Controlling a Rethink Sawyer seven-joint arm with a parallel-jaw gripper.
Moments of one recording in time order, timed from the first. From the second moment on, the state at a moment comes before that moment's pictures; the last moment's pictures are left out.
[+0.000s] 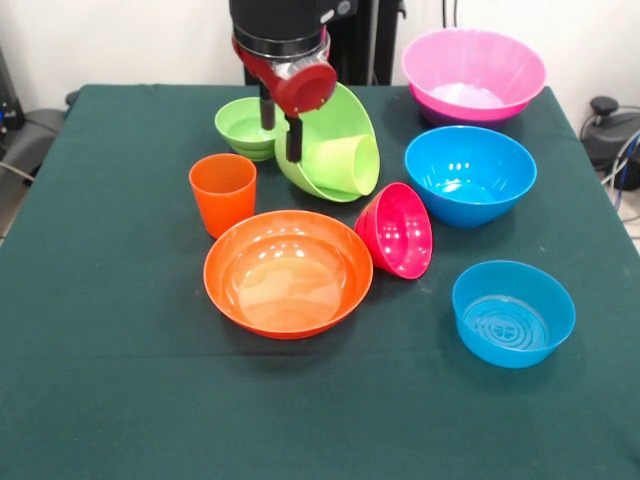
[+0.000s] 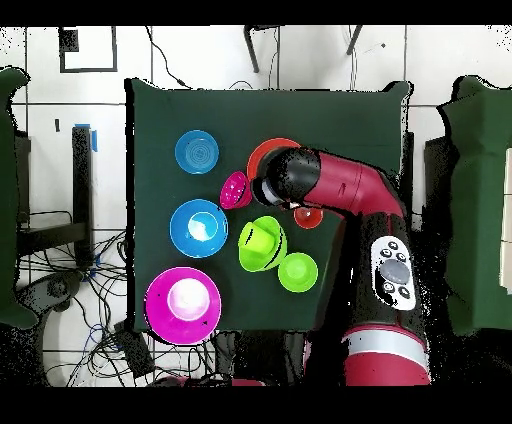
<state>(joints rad) -0.29 -0.60 -0.04 1.46 -0.05 0.81 2.54</state>
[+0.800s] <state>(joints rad) -0.26 -0.50 -0.04 1.36 0.02 0.81 2.54</state>
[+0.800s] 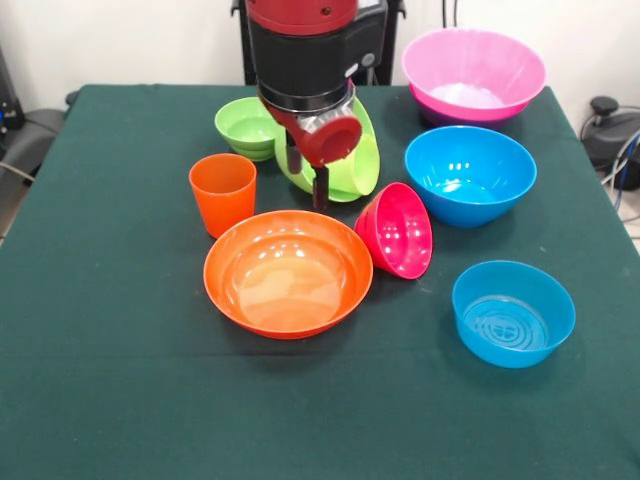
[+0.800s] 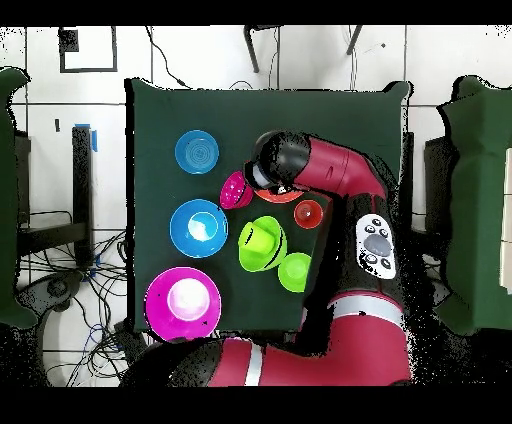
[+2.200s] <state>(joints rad) -0.31 -0.43 -0.05 1.29 0.02 0.83 2.54</state>
